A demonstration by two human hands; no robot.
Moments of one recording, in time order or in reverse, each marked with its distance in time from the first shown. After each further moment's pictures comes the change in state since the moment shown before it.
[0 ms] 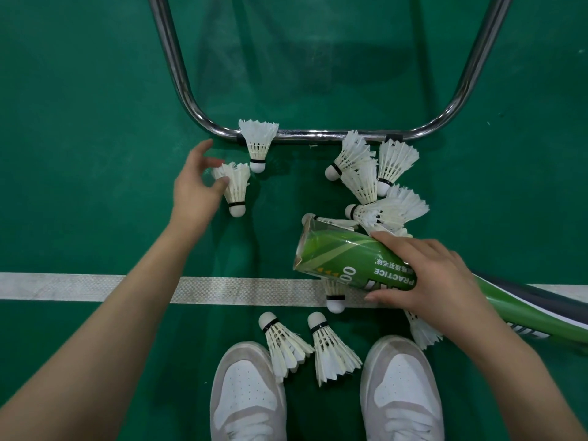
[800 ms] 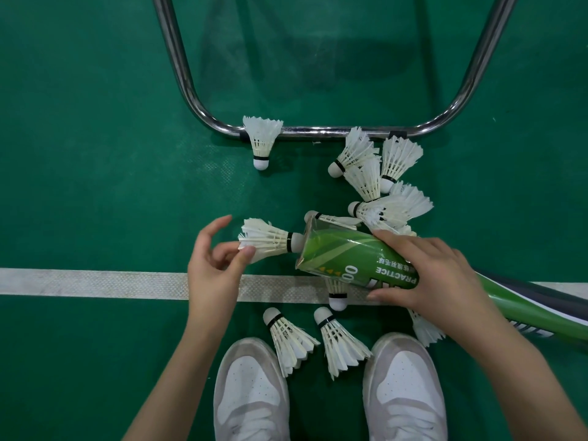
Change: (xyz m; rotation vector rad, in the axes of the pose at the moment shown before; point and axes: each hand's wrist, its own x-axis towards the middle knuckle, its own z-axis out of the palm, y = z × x) left_hand -0.130 0.018 0.006 -0.495 0.022 -0.213; right_hand 0.000 -0.001 0.003 -0.014 -0.013 -0.001
